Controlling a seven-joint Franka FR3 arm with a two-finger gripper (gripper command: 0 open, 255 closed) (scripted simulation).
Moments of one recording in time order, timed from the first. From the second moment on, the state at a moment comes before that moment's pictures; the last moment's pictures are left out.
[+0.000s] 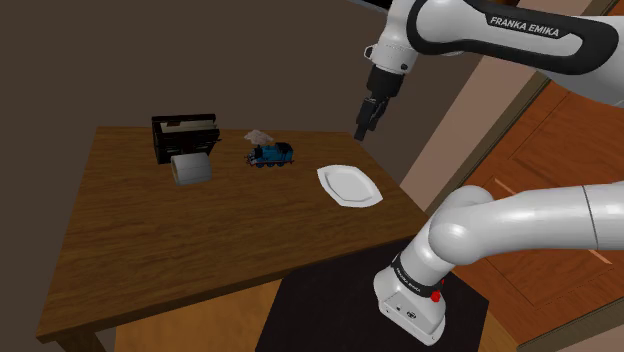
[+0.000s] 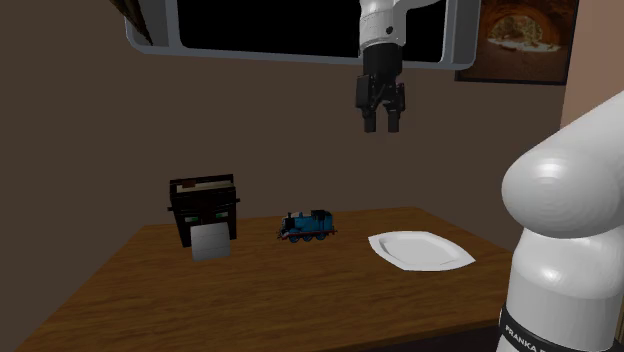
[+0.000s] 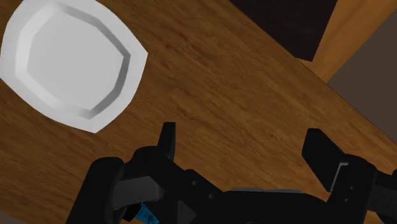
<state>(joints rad) 0.02 -0.77 0.02 -2.44 0.02 1.61 -0.17</state>
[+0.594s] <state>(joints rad) 0.03 -0.56 -0.07 -2.43 -0.03 1.82 -0.37</state>
